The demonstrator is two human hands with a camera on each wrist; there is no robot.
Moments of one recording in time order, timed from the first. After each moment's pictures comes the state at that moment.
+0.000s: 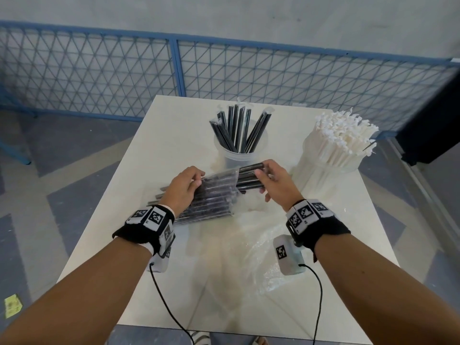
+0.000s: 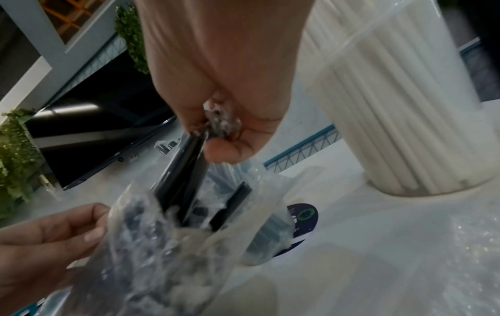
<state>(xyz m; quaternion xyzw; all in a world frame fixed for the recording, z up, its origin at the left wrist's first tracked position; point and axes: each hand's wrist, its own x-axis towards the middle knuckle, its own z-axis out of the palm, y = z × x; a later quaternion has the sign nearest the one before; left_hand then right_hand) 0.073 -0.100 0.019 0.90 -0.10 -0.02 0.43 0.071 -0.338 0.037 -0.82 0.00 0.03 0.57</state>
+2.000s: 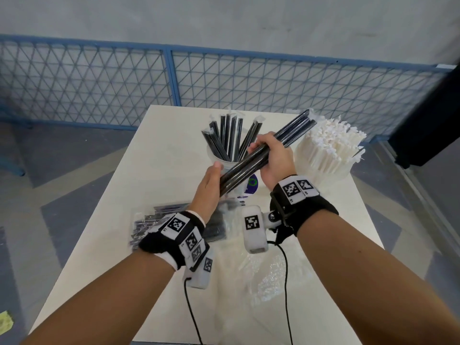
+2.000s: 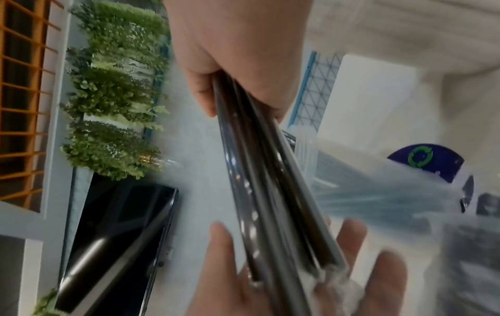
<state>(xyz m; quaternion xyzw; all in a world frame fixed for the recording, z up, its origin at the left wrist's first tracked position) 0.064 -0.182 0.056 0.74 0.04 -0.07 0.67 0.107 -0.314 0.103 -0.40 0.17 -0.07 0.90</state>
